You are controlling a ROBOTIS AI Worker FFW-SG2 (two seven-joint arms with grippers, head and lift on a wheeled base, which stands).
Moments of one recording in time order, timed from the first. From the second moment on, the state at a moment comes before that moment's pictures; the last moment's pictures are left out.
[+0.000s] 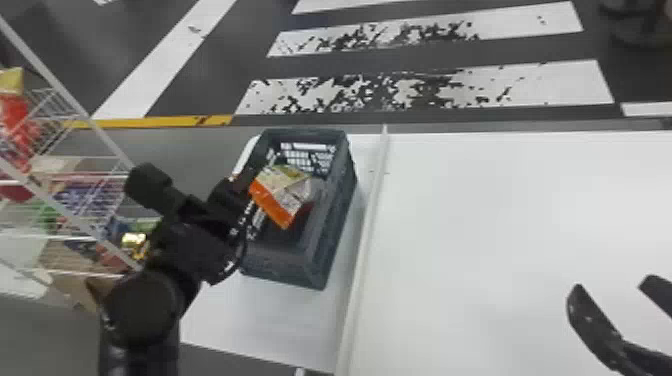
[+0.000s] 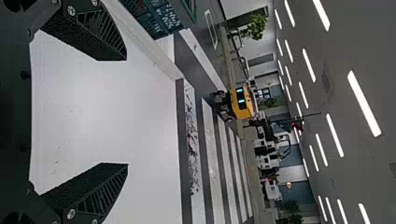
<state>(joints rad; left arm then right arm) 0.18 0.08 0.38 -2.01 1.08 0.63 0.52 0.76 -0.09 -0.04 -2.09 -0.25 0.03 0.37</state>
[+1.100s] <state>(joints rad) 0.14 0.07 0.33 -1.94 1.04 0.63 0.64 0.75 -0.10 -0.08 -2.06 -0.31 0.02 0.38</state>
